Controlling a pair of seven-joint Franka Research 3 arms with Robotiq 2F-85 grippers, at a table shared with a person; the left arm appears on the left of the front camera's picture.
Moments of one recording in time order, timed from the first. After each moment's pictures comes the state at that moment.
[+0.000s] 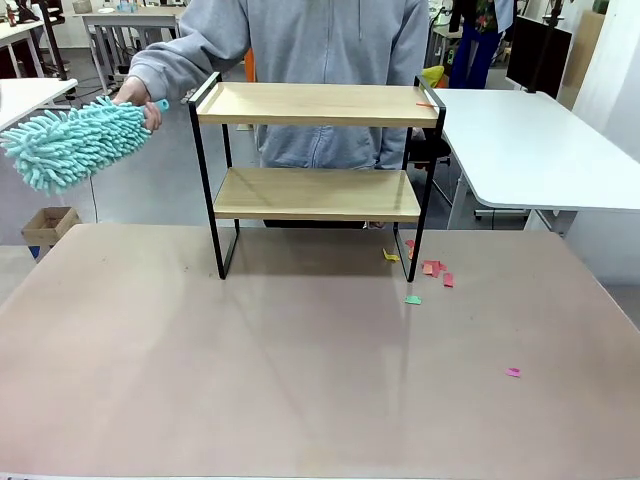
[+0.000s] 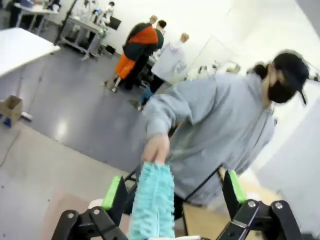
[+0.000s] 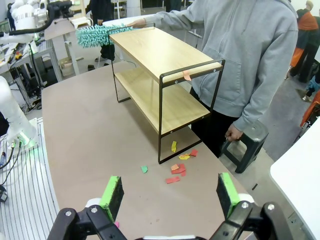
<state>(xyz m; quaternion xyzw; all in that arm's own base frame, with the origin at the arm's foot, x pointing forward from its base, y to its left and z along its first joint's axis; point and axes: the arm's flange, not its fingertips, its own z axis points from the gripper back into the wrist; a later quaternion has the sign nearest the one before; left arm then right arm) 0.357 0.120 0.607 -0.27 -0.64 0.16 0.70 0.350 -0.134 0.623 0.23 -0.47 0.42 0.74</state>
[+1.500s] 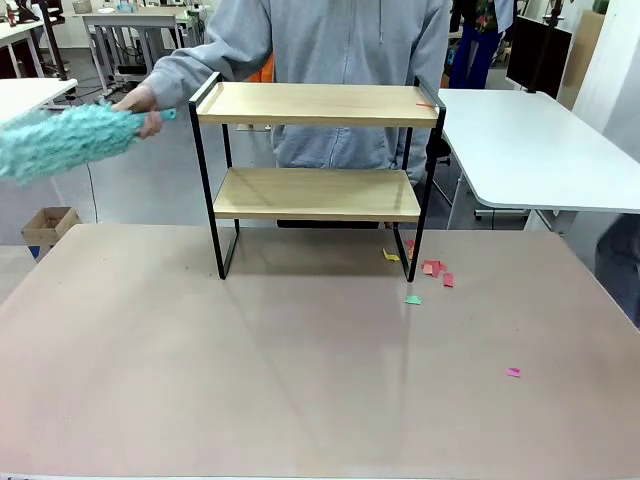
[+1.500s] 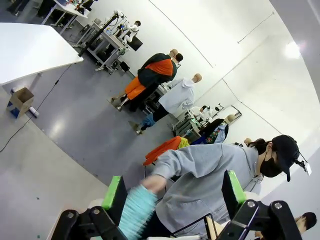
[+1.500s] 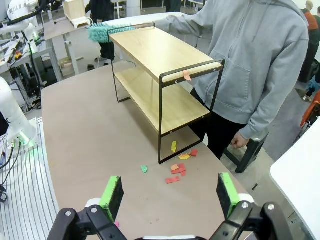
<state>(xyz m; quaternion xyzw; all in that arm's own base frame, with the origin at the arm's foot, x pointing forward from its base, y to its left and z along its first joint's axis) 0.312 0.231 0.666 -0.31 -0.65 0.27 0.64 0.350 -0.134 0.623 0.23 -0.47 0.42 0.74</state>
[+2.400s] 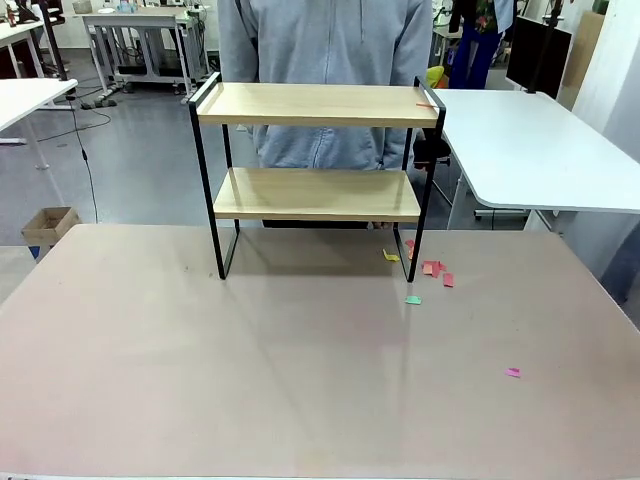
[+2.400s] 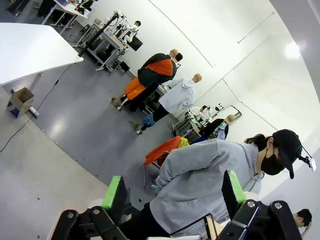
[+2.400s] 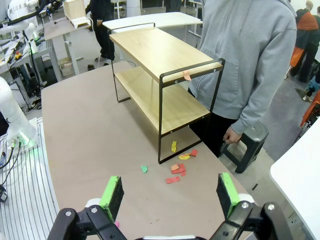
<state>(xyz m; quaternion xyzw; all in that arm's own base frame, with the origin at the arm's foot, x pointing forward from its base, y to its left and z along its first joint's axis) 0.312 0.231 0.666 -0.31 -0.65 0.27 0.64 0.350 -0.134 0.623 0.23 -0.47 0.42 0.74</state>
